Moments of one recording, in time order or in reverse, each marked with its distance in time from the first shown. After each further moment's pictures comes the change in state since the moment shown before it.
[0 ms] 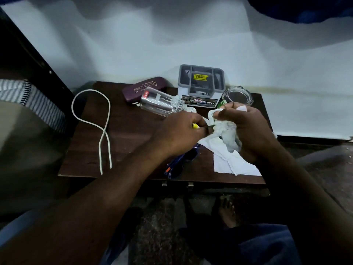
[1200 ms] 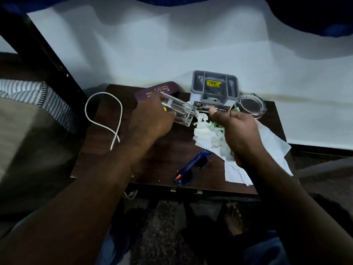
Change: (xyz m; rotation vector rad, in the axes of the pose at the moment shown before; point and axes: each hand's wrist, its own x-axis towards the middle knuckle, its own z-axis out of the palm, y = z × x) left_hand 0.021 -0.049 -0.058 0.101 0.351 -0.345; right_hand 0.017 0.007 0.044 -0.203 0.172 0.019
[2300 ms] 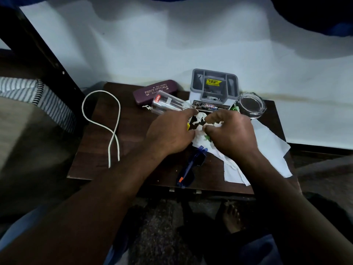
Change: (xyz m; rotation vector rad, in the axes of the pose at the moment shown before) left_hand -0.020 0.011 0.033 0.237 -0.148 0.392; right_hand 0.011 0.010 0.005 -0.662 0.038 -0.287
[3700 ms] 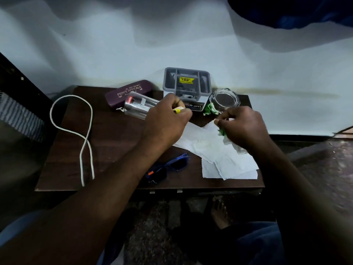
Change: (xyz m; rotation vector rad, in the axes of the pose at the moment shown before) left_hand 0.012 0.056 0.007 -0.568 0.122 -0.243; right_hand 0.017 0.064 -0.058 -0.043 -0.019 0.191
